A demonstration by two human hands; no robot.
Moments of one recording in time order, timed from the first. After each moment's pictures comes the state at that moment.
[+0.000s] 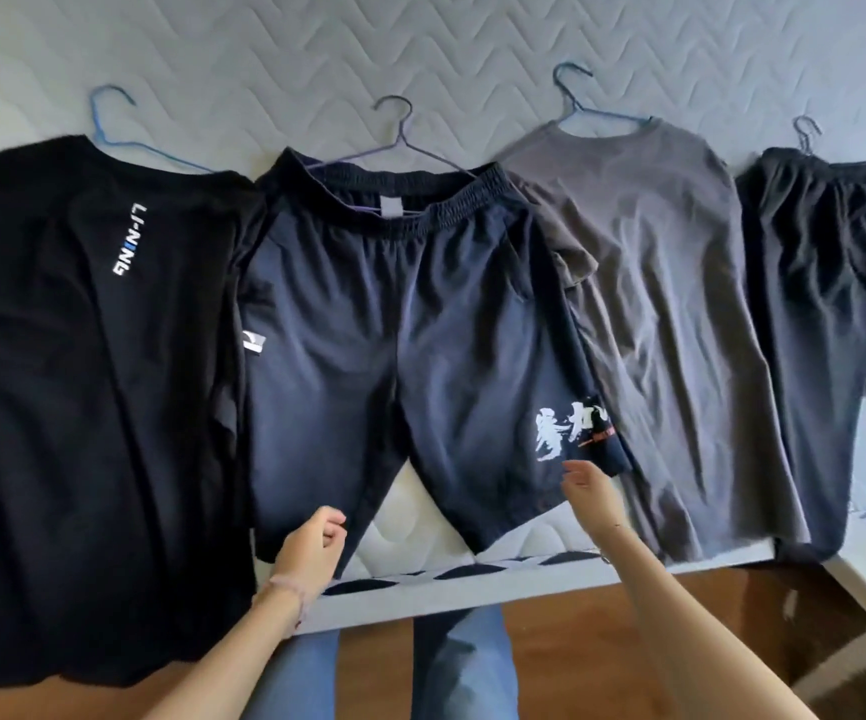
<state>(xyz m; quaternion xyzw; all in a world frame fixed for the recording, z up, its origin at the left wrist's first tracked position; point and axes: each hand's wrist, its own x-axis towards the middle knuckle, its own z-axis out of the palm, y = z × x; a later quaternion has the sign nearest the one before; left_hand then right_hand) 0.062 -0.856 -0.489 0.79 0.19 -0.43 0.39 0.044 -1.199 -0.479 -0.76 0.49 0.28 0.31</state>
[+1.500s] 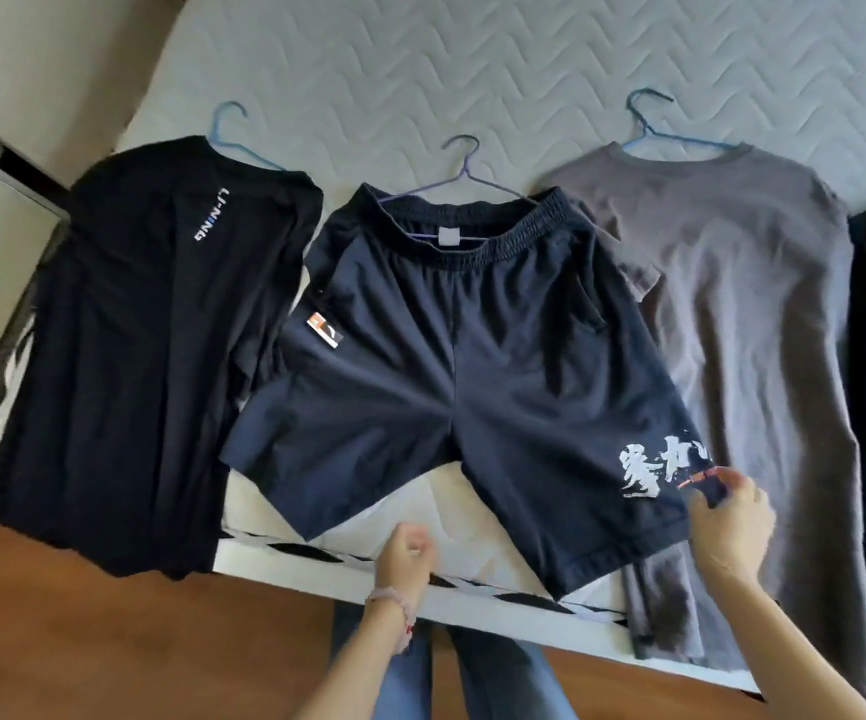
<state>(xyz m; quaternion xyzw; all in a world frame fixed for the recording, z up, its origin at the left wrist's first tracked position) -0.009 -1.053 -0.486 0.69 0.40 -0.31 0.52 0.053 -1.355 -0.460 -0.85 0.44 0.12 0.25</state>
